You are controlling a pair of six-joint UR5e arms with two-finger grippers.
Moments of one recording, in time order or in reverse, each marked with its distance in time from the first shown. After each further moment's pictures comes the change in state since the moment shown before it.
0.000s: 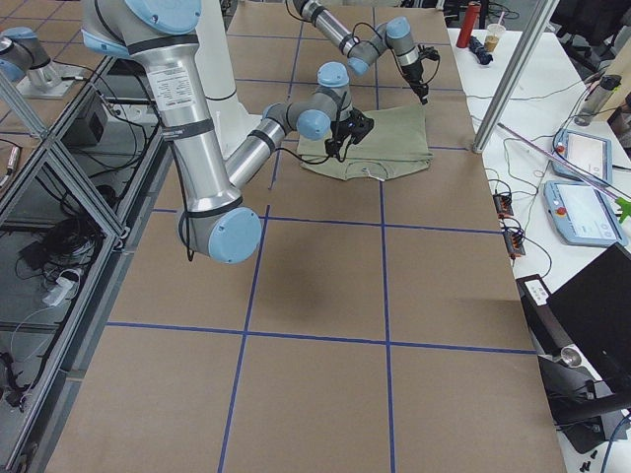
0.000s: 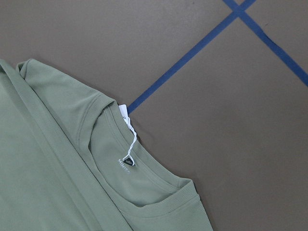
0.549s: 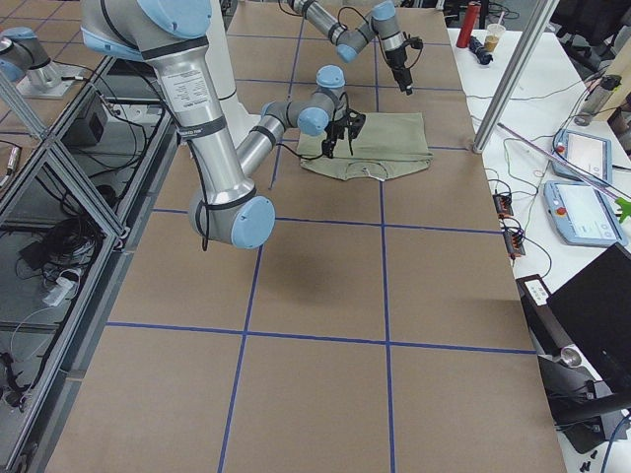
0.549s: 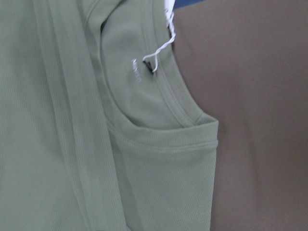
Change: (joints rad) left arm -0.005 0.184 -0.257 0.005 -0.120 0.006; right arm -0.144 0.101 -0.088 -0.122 0.005 -0.423
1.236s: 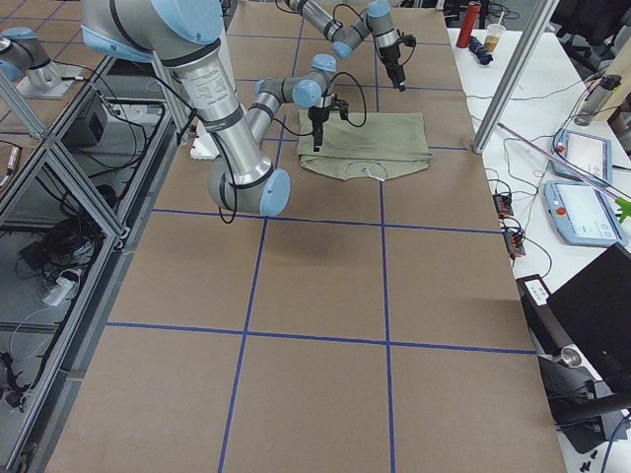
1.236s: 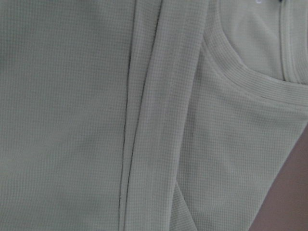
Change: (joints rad) left arm 0.000 0.052 -0.021 -0.012 -0.005 -0.003; right arm -0.117 0.242 -0.186 -0.284 -0.040 -0.365
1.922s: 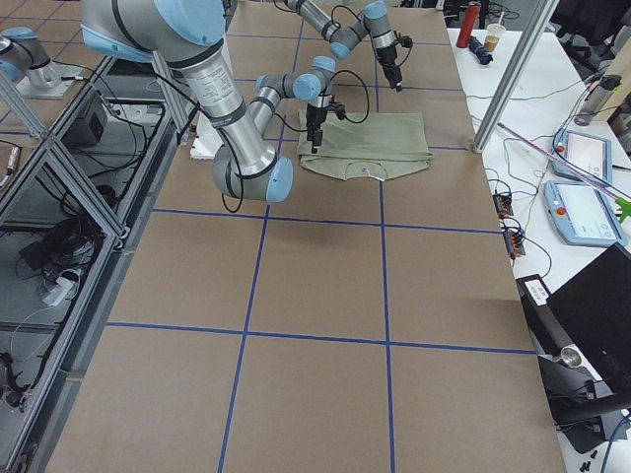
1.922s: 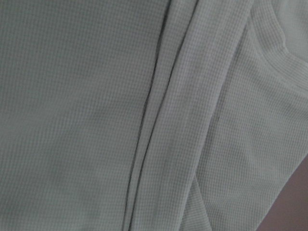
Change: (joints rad) left arm 0.004 0.036 0.000 -0.032 0.000 -0.006; right arm -0.046 0.069 -0.076 -0.124 -0.036 -0.098
